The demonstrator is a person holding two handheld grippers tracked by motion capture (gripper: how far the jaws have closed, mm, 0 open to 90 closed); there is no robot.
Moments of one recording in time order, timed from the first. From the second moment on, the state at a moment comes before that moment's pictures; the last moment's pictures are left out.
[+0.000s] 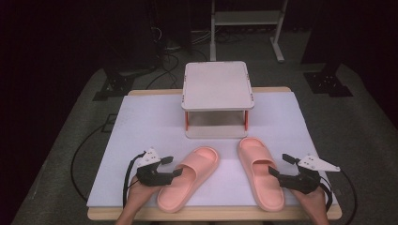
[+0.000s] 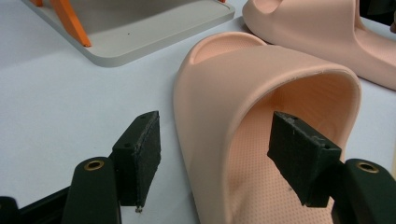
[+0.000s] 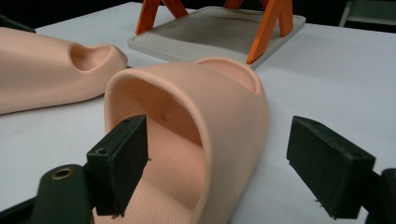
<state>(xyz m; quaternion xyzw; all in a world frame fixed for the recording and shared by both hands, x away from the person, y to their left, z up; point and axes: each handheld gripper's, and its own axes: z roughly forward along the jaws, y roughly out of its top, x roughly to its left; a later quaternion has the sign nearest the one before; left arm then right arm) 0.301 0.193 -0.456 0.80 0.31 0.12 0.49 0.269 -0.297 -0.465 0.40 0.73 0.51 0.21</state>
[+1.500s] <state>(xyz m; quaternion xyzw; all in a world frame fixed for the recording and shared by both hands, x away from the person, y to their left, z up) 0.307 0.165 -0.455 0.83 0.34 0.17 0.42 0.284 -0.262 -0.468 0.44 0.76 0.39 0.28</state>
